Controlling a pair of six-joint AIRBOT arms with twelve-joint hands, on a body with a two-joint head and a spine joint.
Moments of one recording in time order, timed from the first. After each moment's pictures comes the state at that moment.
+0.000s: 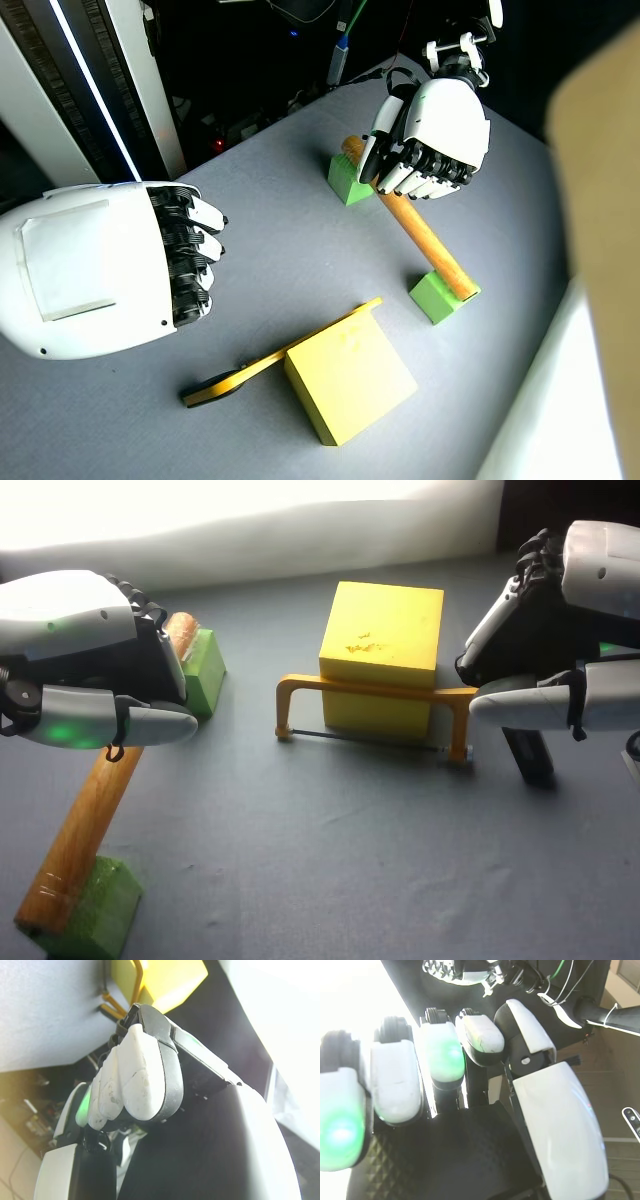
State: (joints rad) left arm 0.52 -0.88 1.31 0.84 -0.83 -0.03; right arm -0.41 -0.94 1.17 -0.77 0.89 0.00
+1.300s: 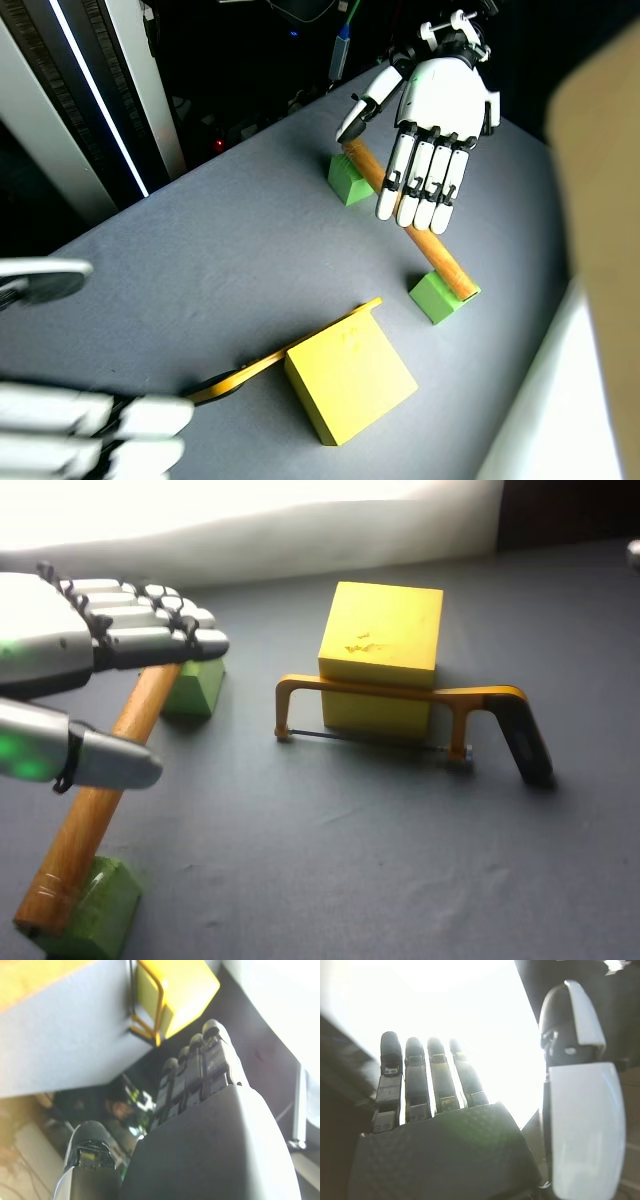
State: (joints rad) left arm 0.43 -0.70 1.12 1.04 -0.62 -0.01; right arm -0.79 -0.58 1.01 -0.28 0.72 0.04
